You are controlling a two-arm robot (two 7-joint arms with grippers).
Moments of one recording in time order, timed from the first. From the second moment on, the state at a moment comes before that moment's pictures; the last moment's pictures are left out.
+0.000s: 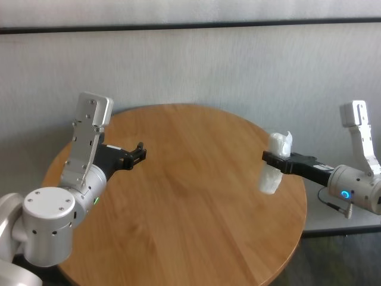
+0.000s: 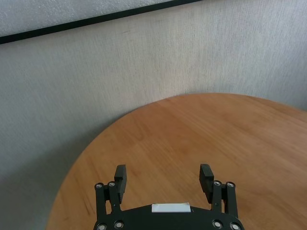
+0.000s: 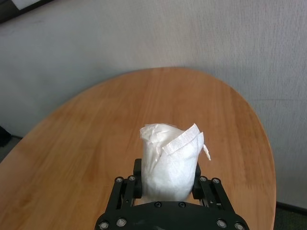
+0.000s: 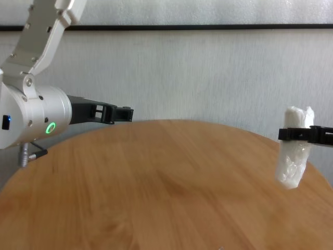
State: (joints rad) left arm -0.27 0.24 0.35 -1.59 -0.18 0.41 0.06; right arm 0.51 0.56 -0.54 -1.15 0.89 0.26 0.36
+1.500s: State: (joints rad) left arm -0.27 0.24 0.35 -1.59 -0.18 0.41 0.06; right arm 0.54 0.55 -0.56 -1.11 0.85 0.27 0.38
